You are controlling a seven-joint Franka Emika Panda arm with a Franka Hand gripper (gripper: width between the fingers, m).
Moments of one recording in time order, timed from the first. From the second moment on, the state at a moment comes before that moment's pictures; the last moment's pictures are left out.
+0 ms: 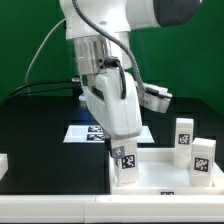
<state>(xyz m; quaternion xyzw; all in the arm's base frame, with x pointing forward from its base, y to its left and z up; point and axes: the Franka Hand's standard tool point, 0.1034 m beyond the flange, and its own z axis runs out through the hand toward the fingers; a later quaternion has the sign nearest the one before) 0.621 -0.020 0.076 -0.78 0.62 0.01 0.08</state>
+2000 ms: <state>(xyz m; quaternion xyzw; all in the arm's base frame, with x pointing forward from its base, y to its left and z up) 0.628 -0.006 0.077 -0.86 0.51 -0.05 0.06</state>
